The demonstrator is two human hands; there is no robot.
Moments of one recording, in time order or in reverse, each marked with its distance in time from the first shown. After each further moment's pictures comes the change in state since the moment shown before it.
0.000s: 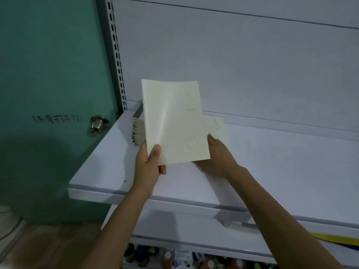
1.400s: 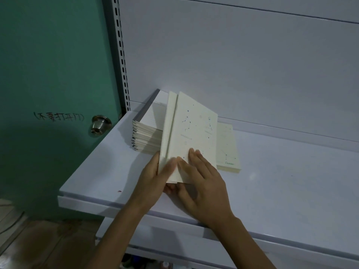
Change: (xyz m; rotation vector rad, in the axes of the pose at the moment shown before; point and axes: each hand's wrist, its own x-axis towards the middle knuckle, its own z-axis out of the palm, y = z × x) left_hand -0.003 -0.004 0.002 0.153 -0.234 -0.073; right_hand -0.044 -0.064 0.025 0.345 0.539 -0.189
